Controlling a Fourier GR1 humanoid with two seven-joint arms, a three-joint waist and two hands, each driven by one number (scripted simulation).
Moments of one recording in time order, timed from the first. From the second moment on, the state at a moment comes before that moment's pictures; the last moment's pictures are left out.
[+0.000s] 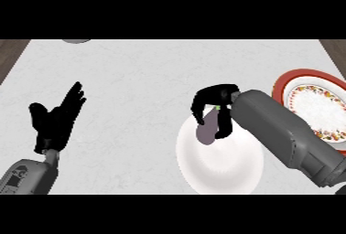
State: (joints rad) left arm -0.20 0.45 -0.21 -1.35 0.33 0.25 0.09; right arm -1.01 -0.33 0.93 -0.70 0.13 0.59 -0.18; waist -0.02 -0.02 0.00
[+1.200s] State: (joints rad) left arm -0.13 0.46 -0.16 -1.37 0.34 0.24 0.08; right arm -0.74 -0.67 0.57 -1.11 0.33 -0.66 0.54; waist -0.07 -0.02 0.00
